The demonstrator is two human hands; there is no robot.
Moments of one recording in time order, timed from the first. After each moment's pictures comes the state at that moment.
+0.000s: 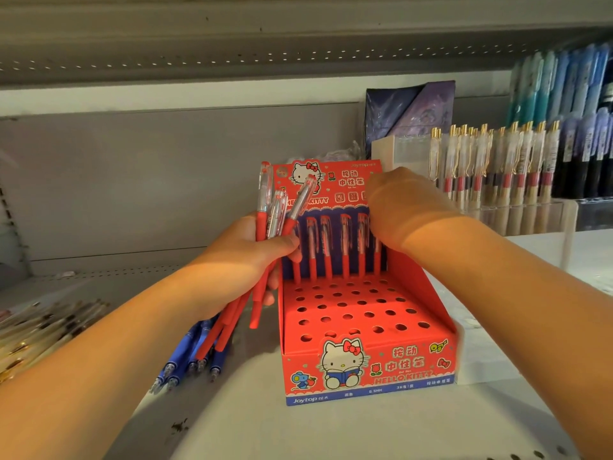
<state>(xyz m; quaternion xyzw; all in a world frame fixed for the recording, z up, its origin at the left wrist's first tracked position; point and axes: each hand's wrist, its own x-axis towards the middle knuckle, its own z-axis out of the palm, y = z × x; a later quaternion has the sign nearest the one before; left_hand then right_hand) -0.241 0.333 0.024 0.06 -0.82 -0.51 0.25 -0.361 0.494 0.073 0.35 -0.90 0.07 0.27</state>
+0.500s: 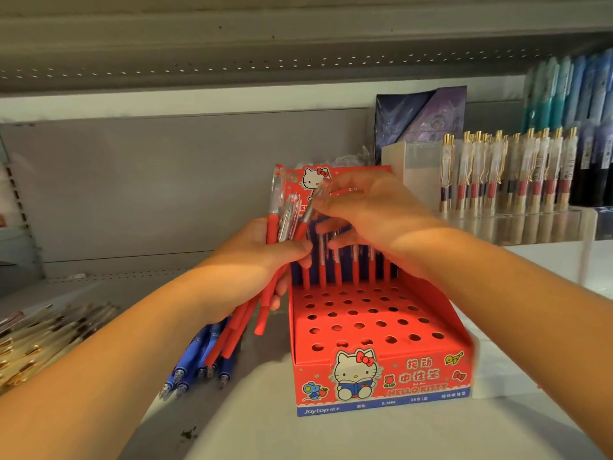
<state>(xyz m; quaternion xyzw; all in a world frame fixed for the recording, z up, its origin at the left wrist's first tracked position) -0.239 0.330 0.027 0.04 -0.83 -0.51 0.22 -0.345 0.469 0.064 0.42 -0.65 0.63 -0.07</state>
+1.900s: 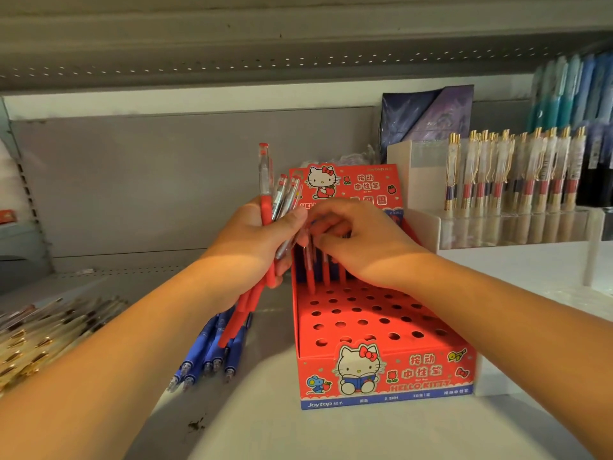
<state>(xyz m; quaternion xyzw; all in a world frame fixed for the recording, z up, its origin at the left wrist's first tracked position) -0.241 0.331 0.033 0.03 -0.77 -0.55 0.32 -0.354 0.455 0.034 0.54 -0.70 0.46 0.07</state>
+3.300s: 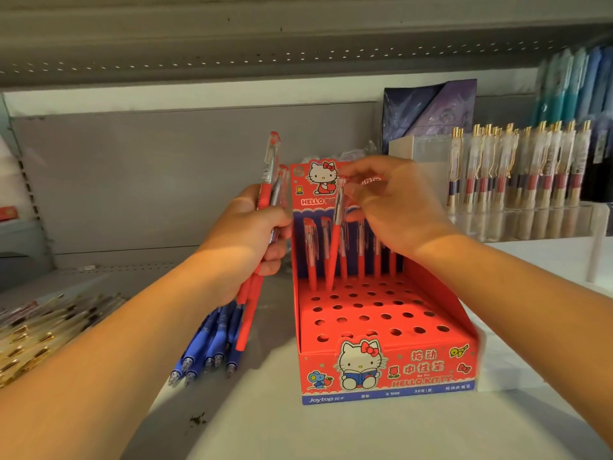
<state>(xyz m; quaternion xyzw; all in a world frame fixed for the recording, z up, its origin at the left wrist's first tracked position) -0.240 0.333 0.040 0.07 -0.72 -0.60 0.34 -0.377 0.462 0.052 0.48 -0.61 0.61 0.13</state>
